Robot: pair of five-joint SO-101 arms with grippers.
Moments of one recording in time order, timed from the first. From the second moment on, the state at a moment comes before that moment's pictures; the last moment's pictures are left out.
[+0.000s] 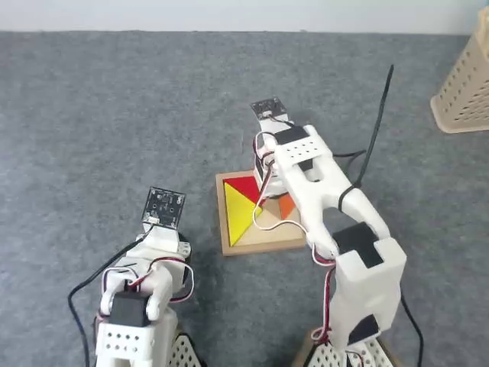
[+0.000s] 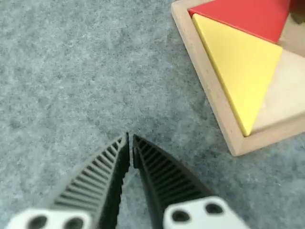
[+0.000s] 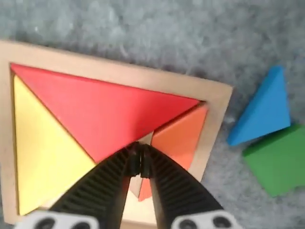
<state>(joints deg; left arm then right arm) 0.1 -103.4 97.5 72.0 -0.7 -25.8 19.7 5.2 67.1 -3.5</state>
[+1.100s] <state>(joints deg) 0.1 -103.4 97.5 72.0 -0.7 -9.2 12.7 14.9 68.1 37.5</state>
